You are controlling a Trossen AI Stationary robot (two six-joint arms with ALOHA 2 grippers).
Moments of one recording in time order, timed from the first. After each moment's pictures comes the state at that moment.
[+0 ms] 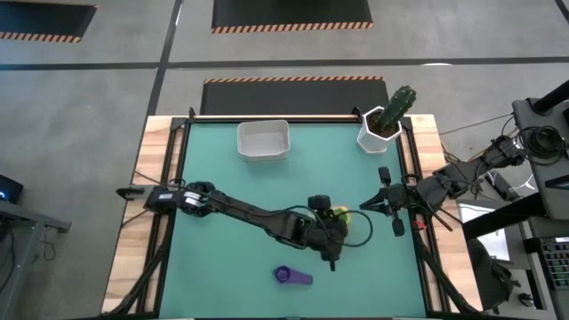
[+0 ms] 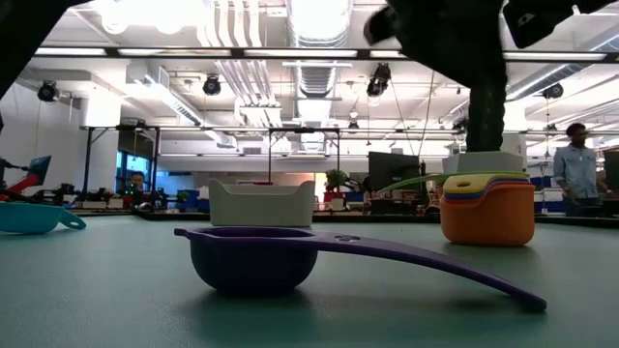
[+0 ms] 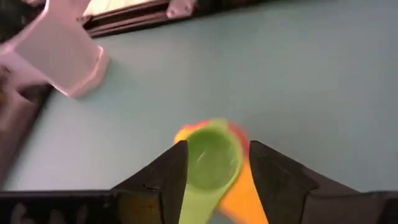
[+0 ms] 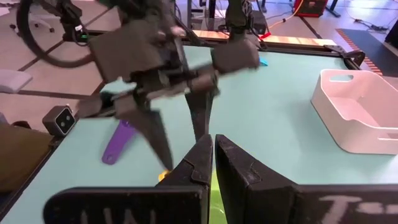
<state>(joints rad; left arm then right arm) -0.30 2.36 2.20 -0.68 -0.58 -0.11 0.47 0.61 0.61 -0.35 0.29 0.11</state>
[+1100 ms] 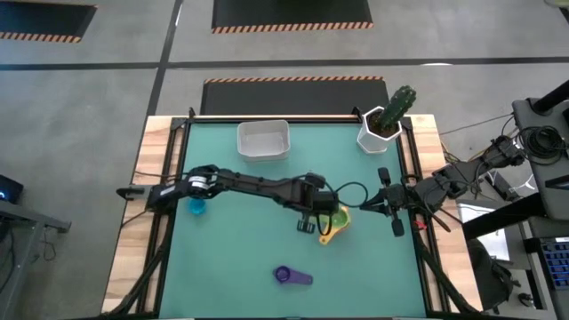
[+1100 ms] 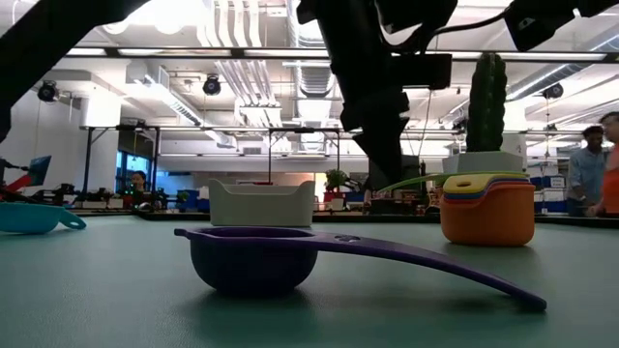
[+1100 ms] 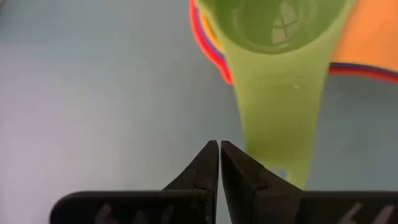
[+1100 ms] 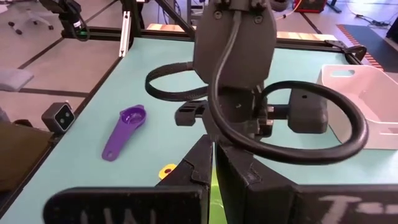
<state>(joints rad) -0.10 2.35 2.09 -0.92 -0.26 0.21 0.47 0.61 0.61 -0.36 0.29 0.12</state>
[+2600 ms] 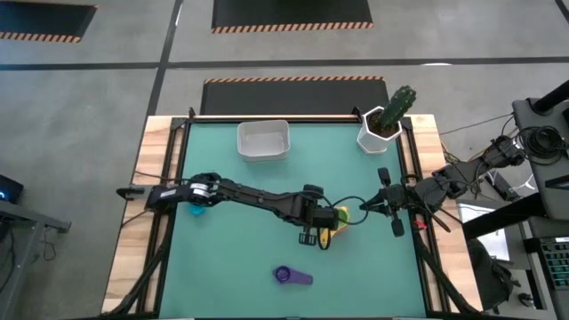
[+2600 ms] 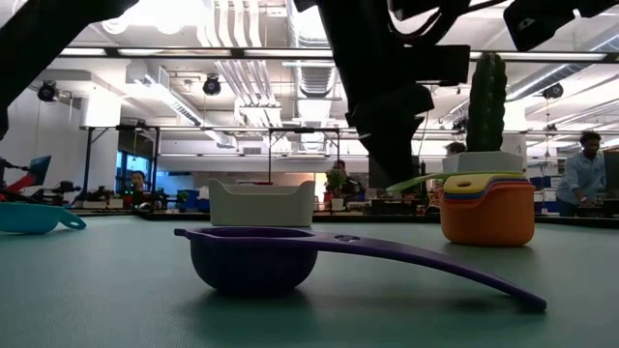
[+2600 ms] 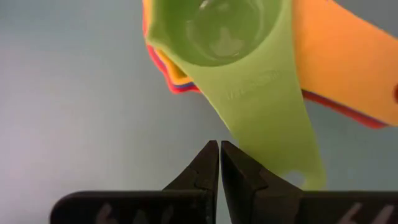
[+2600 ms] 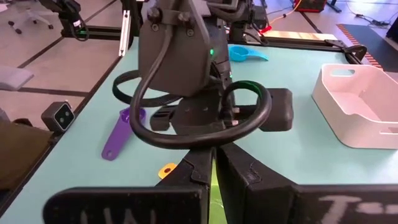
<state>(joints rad) -0.17 2.38 2.12 -0.93 -0.31 0.05 0.47 0.61 0.61 -0.36 0.29 0.12</state>
